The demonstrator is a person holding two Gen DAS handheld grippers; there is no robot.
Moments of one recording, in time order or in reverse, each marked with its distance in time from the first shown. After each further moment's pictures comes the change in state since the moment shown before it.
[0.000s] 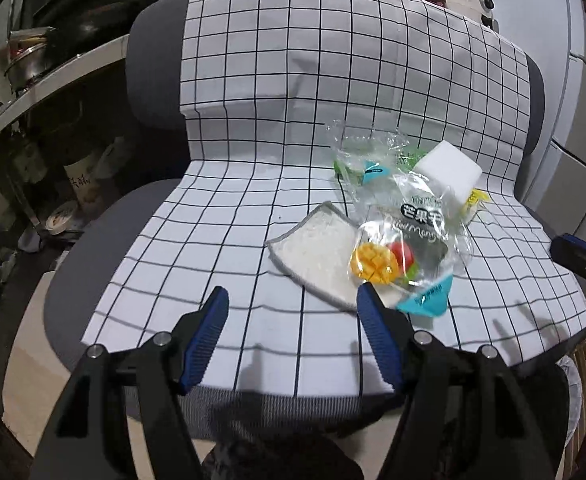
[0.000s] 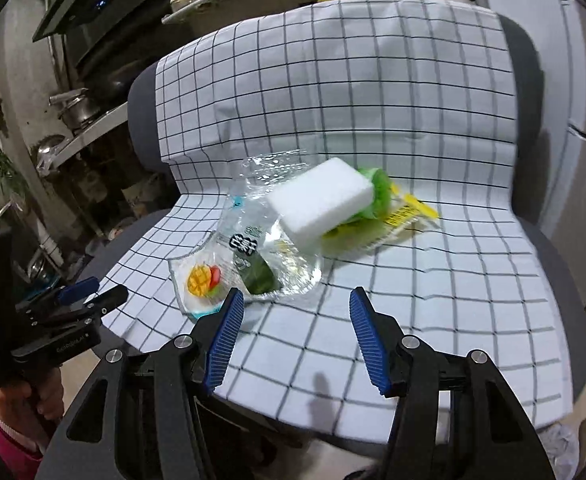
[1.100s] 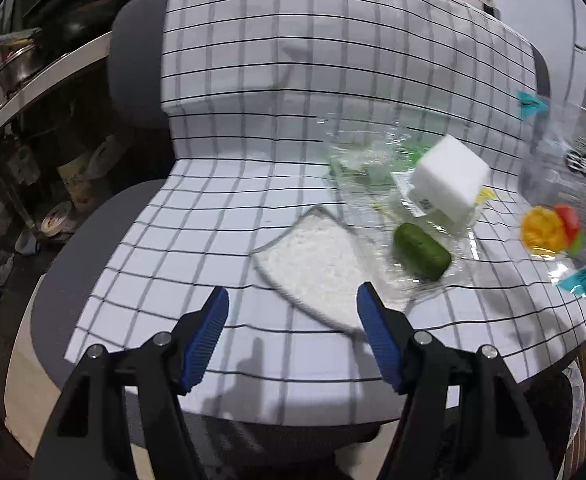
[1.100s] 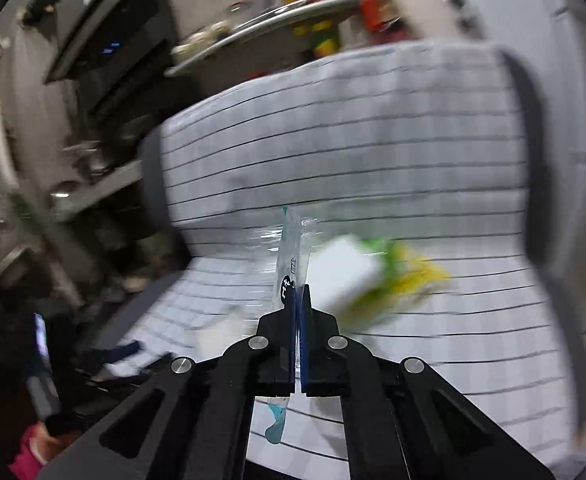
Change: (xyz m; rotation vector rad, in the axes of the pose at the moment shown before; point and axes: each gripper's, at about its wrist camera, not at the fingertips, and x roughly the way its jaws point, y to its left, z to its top) left arm 0.024 -0.017 0.013 0.026 0.036 -0.002; right arm -0.044 -0.021 0.032 0.033 -0.187 -0.078
